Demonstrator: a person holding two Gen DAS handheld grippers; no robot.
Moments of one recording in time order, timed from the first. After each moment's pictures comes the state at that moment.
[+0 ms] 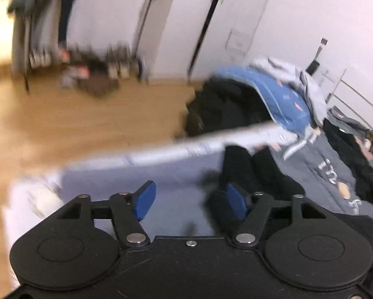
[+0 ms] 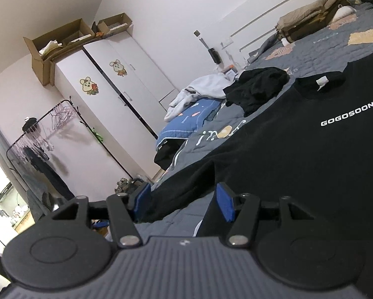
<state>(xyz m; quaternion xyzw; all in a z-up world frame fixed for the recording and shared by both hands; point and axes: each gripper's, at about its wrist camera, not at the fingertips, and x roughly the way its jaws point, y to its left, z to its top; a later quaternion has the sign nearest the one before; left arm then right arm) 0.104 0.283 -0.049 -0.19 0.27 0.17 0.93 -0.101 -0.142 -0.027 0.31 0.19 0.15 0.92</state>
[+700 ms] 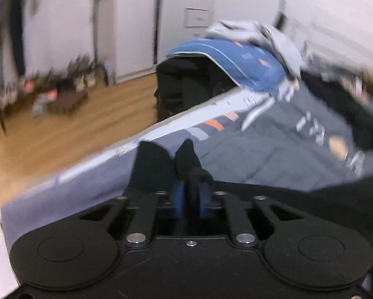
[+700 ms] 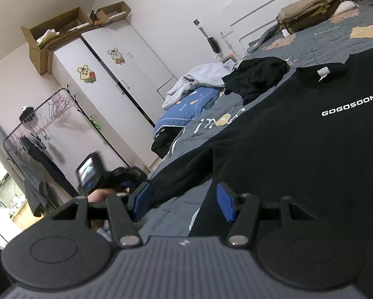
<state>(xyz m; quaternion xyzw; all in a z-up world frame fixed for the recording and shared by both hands) 0.184 0.208 -0.065 -0.12 0.33 0.12 0.93 -0.095 -0.140 -0.034 0.31 0.22 0.15 0.91</state>
